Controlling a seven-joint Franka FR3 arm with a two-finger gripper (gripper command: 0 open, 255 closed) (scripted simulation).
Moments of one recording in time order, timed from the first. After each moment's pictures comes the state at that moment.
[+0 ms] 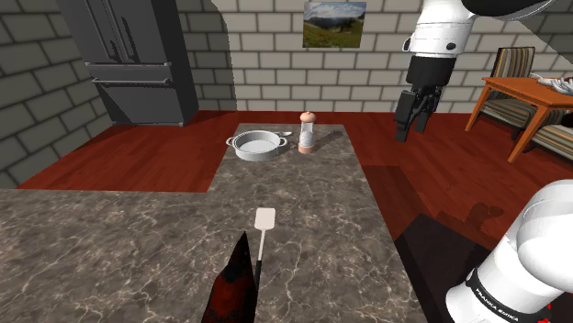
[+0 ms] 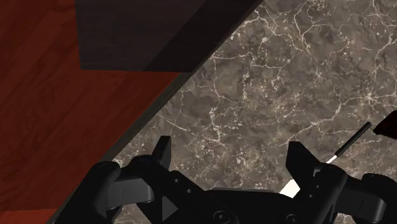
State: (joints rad) arm -0.01 -0.81 0.04 -2.41 0.12 1.54 0.01
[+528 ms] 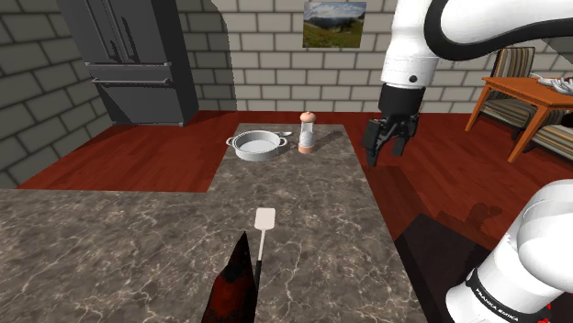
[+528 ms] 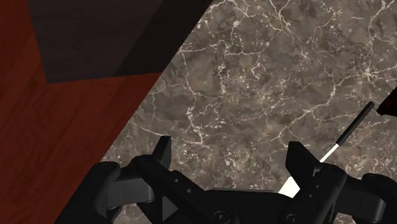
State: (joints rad) arm -0.01 -0.77 0.18 -2.49 0.22 1.69 0.22
